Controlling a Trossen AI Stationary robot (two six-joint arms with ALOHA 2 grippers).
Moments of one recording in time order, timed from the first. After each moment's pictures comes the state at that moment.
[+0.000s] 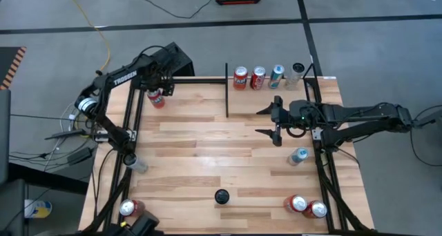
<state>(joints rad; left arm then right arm) 0.95 1.61 1.24 -1.12 -0.27 -0.45 -0.02 0.94 0.78 -0.26 0.13 -0.06</state>
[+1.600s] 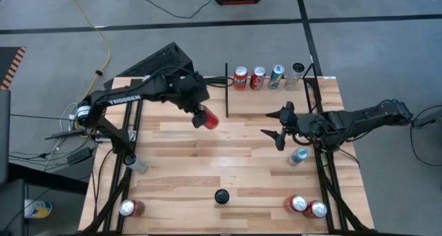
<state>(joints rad) 0.26 1.56 1.56 -0.94 0.00 -0.22 0.20 0.83 0.70 -0.30 0.51 0.25</state>
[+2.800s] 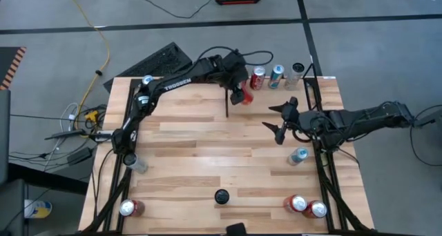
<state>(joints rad) 0.40 2.23 2.31 -0.89 0.01 0.13 0.13 0.80 0.68 -0.28 0.57 0.18</state>
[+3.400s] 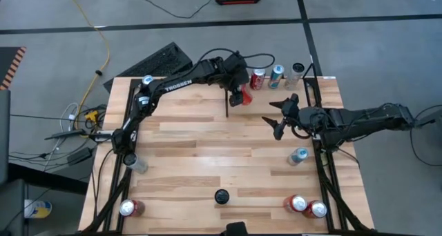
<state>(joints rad) 0.40 2.23 2.30 -0.91 -0.04 0.22 0.08 0.80 0.68 -0.25 0.57 0.18</state>
